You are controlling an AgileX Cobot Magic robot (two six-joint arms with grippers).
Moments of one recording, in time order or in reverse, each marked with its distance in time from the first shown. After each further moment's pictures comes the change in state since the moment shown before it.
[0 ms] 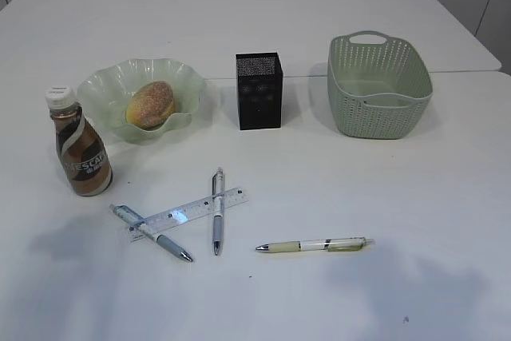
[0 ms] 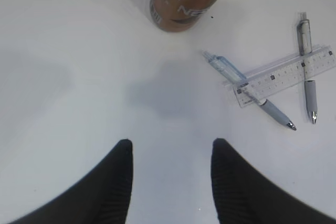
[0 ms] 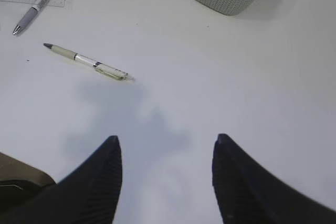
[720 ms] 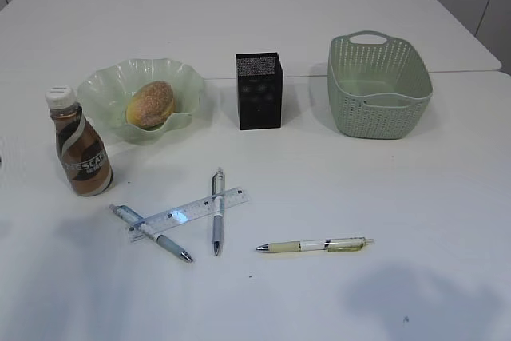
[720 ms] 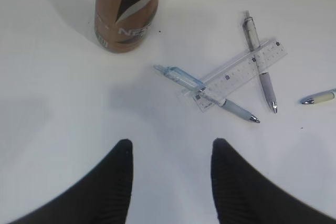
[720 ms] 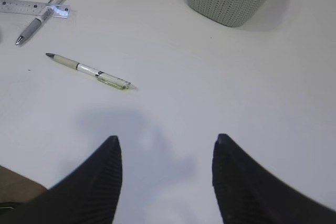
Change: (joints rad) left arm 0.000 0.000 0.000 -0.203 -0.002 0.310; right arm 0.000 -0.112 0.141 -0.003 -0.116 0.014
